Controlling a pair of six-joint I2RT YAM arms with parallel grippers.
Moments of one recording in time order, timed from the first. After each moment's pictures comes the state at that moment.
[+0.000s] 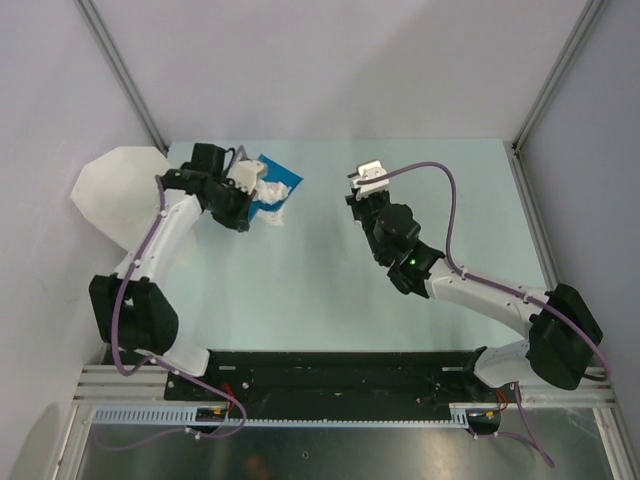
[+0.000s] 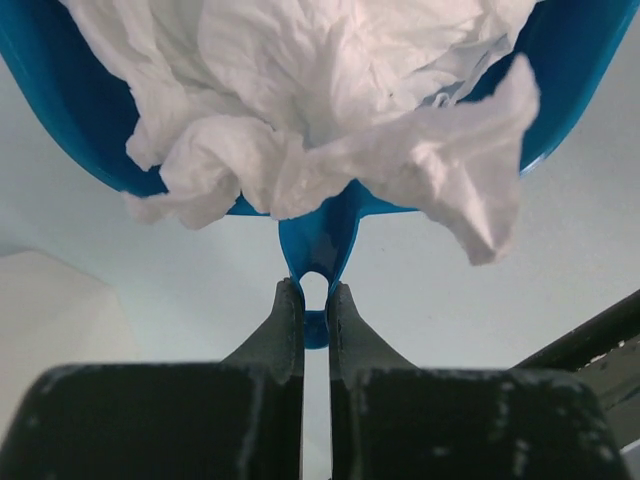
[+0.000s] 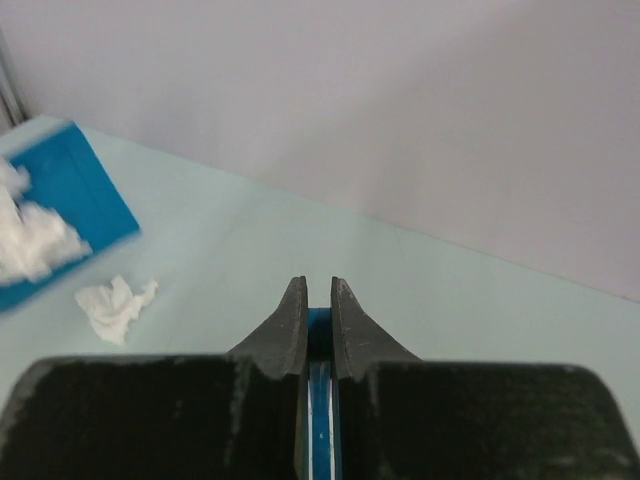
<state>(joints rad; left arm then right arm) -0.17 1.55 1.43 -0.98 0.28 0.40 0.88 1.38 0.98 0.56 0.59 -0.24</state>
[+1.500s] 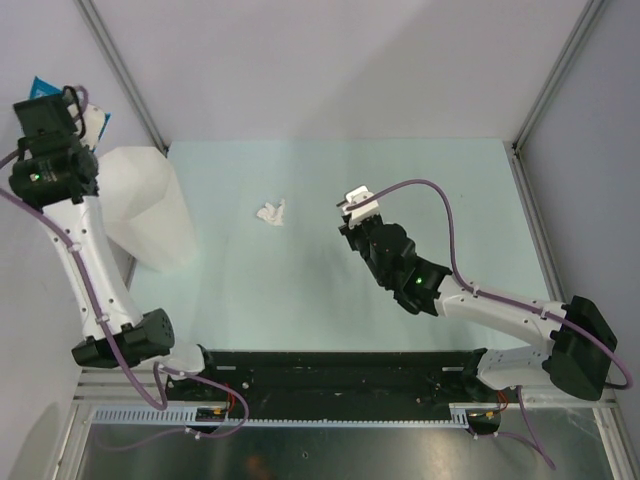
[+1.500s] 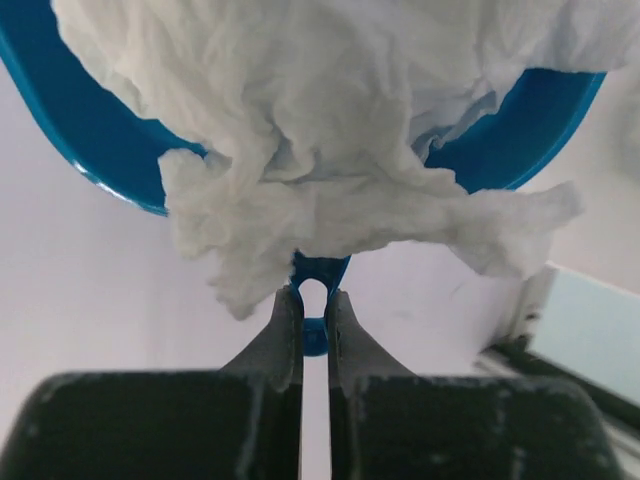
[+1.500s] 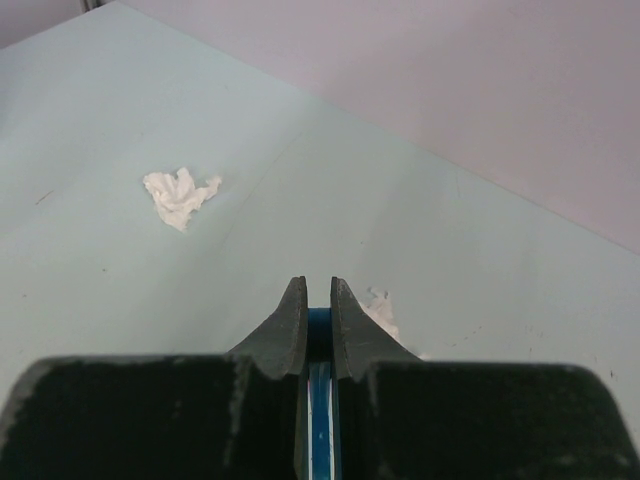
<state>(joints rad) 0.39 1.48 2.18 -1.27 -0.39 0.68 1.00 1.27 0.91 0.32 0.57 -0.17</state>
